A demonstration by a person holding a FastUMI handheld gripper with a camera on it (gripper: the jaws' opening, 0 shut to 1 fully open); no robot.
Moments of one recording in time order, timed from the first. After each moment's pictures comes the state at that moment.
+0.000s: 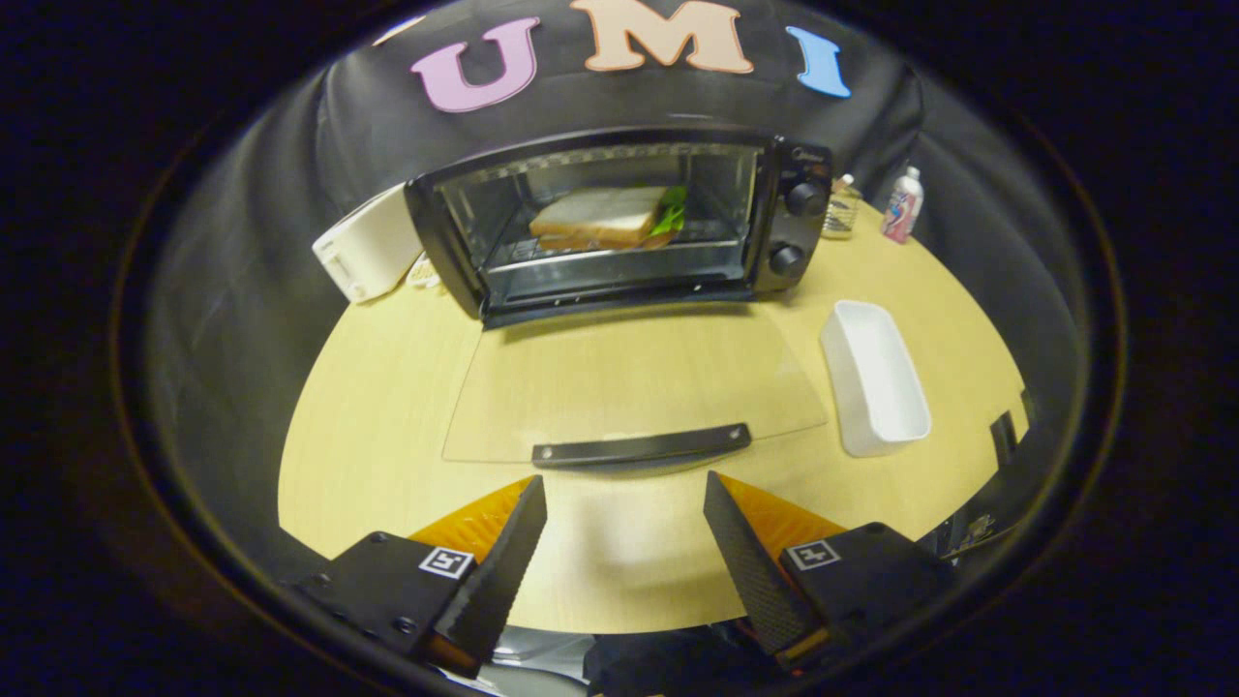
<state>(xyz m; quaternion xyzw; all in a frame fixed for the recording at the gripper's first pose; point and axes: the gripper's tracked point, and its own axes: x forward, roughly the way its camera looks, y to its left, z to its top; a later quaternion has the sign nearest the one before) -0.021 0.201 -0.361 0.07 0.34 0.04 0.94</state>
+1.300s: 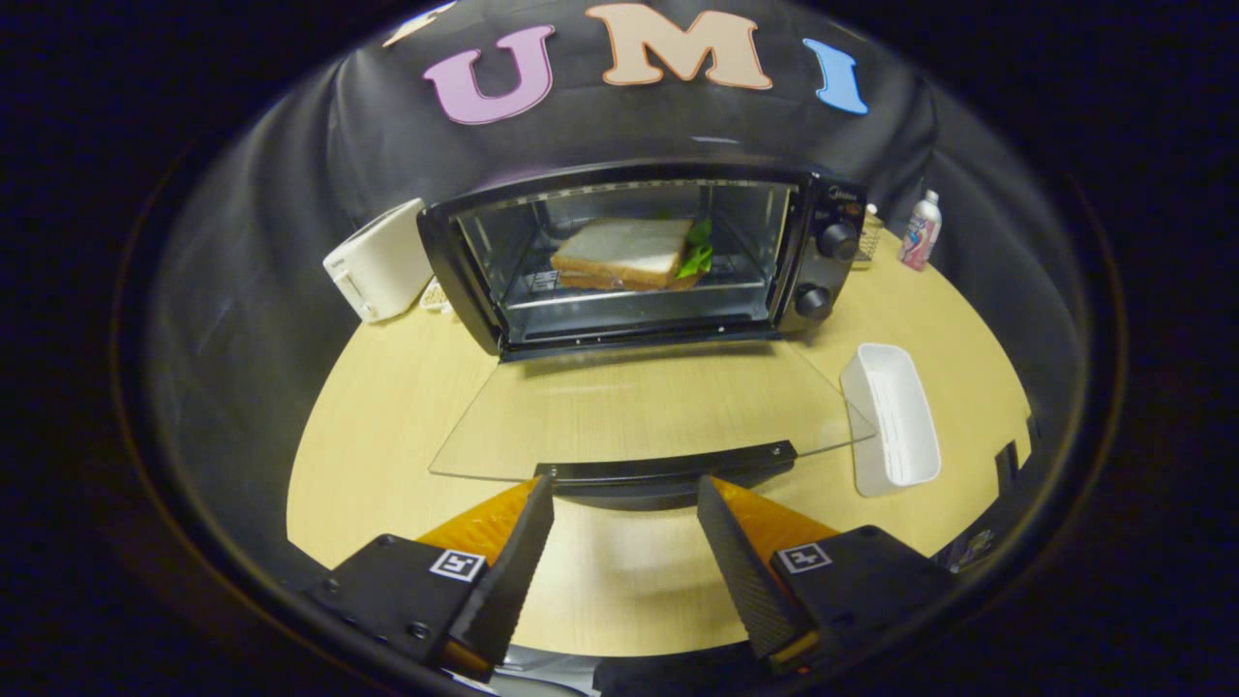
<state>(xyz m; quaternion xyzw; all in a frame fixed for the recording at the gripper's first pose) 0.008 0.208 -0.318 0.06 0.29 0.03 0.95</state>
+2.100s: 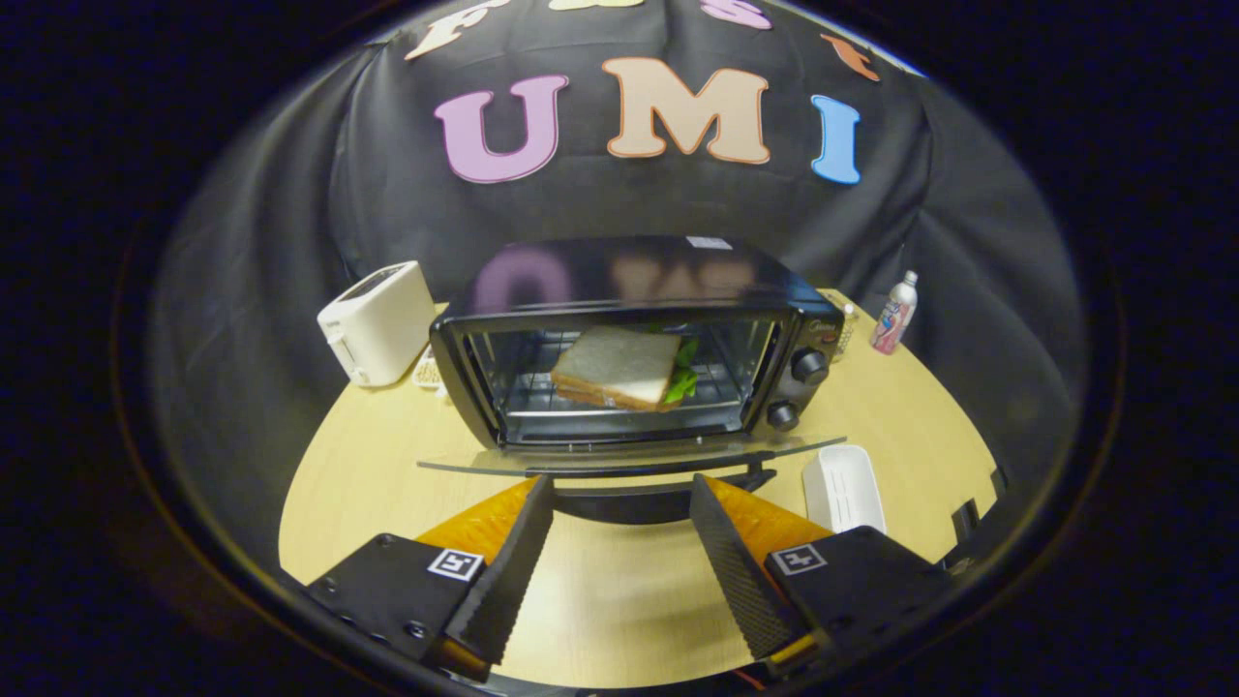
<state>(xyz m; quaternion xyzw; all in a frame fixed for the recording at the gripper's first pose) 0.046 0.200 -0.232 0.05 0.18 -0.01 0.98</state>
